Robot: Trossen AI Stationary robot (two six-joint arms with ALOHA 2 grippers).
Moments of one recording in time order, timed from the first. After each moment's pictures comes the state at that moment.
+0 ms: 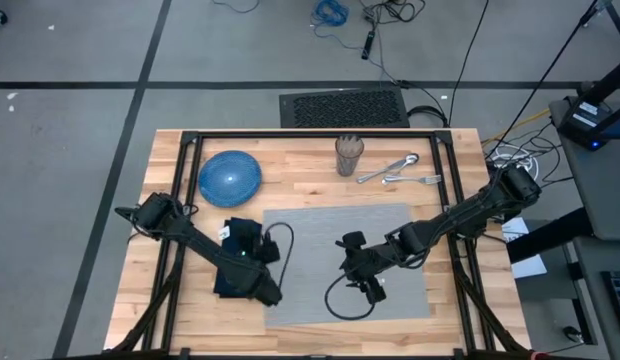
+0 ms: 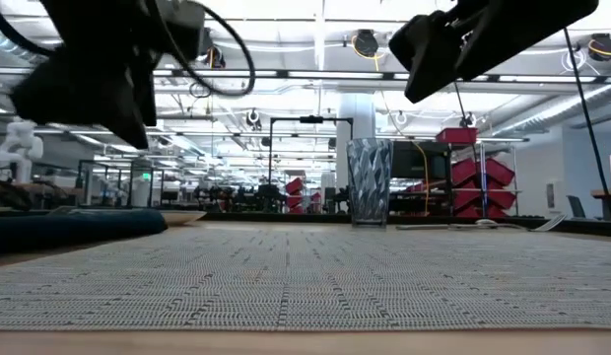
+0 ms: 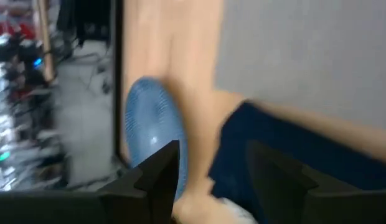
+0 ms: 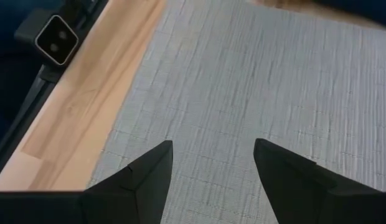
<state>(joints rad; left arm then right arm) -0.54 1.91 1.37 -1.52 -0.70 -0.88 0.43 1.56 1.04 -0.36 0.06 0.06</state>
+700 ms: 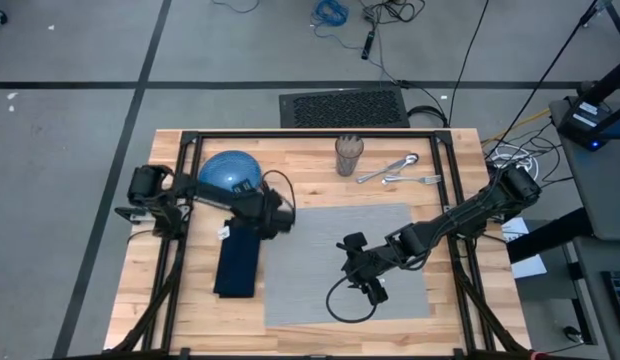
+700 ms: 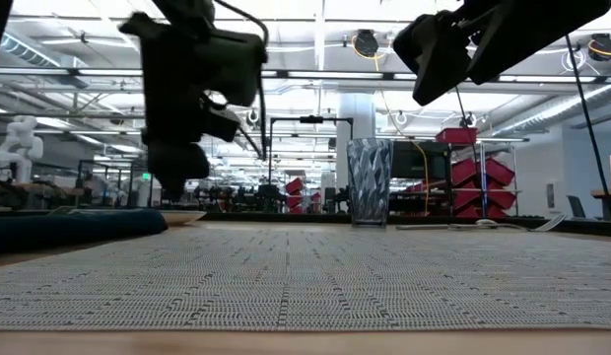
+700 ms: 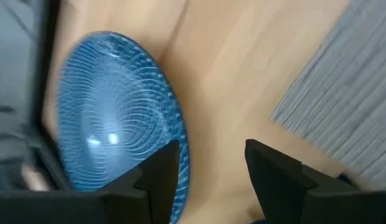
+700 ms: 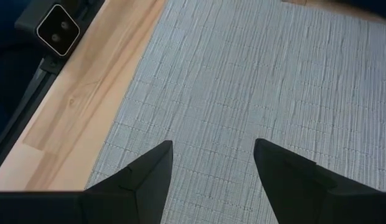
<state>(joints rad) -0.04 1.73 1.07 -1.06 -0.54 -0.61 0.44 1.56 1.04 -0.38 0.06 0.06</state>
